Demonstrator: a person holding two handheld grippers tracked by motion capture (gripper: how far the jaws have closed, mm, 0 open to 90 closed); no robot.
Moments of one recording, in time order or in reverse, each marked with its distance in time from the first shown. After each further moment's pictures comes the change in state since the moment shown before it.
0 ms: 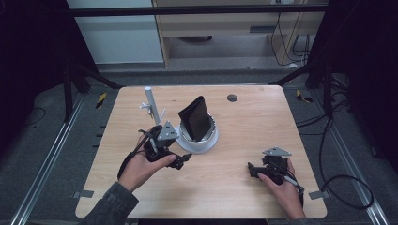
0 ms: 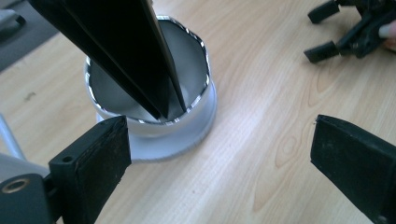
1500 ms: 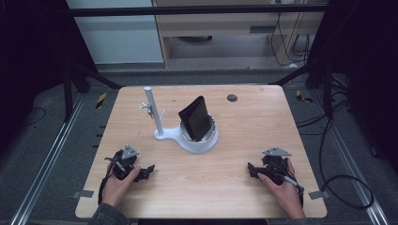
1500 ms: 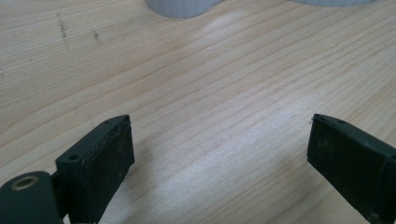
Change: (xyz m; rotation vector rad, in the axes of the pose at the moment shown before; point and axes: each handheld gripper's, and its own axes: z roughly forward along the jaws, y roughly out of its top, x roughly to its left) left arm 0.063 -0.170 0.020 0.044 0.210 -0.346; right arm 0.000 0.000 0.000 -0.002 -0.004 -0.006
